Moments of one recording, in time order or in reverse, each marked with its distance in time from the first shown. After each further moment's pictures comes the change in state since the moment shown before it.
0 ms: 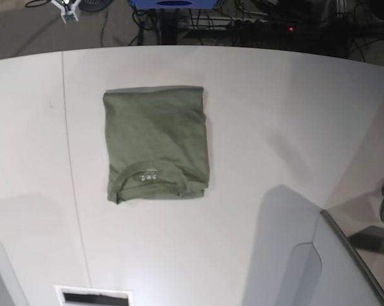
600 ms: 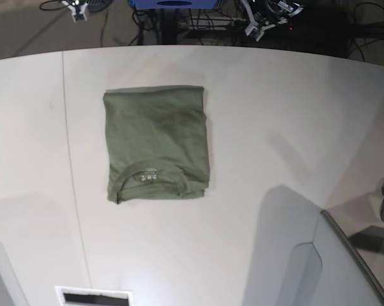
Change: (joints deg) left arm -39.2 4.9 -0.8 -52.2 26.4 1.0 1.0; right arm 24.7 -5.8 -10.0 -55.9 -0.2 1.5 37.8
